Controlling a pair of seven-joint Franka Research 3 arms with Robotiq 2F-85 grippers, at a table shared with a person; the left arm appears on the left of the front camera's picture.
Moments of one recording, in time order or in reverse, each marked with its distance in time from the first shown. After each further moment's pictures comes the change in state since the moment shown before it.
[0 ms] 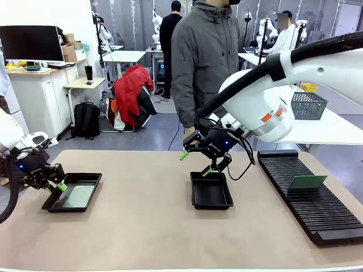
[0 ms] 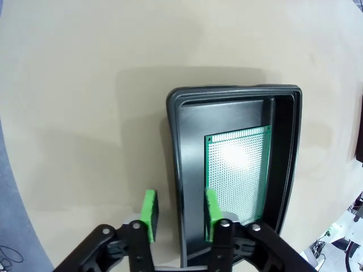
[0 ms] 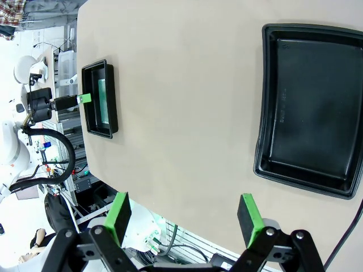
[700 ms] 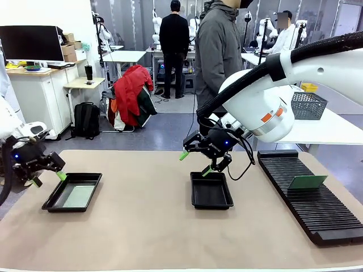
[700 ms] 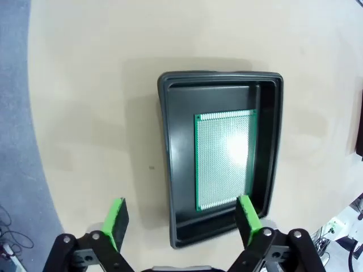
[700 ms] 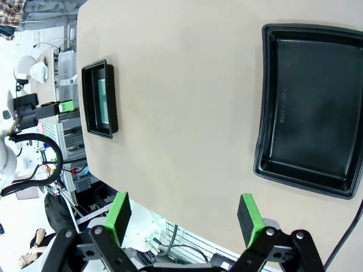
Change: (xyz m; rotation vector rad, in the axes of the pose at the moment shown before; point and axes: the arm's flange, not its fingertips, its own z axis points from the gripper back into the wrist) left arm -0.006 -0.030 0.046 0.086 0.020 0.001; right arm 0.000 0.000 0.000 0.000 0.000 0.000
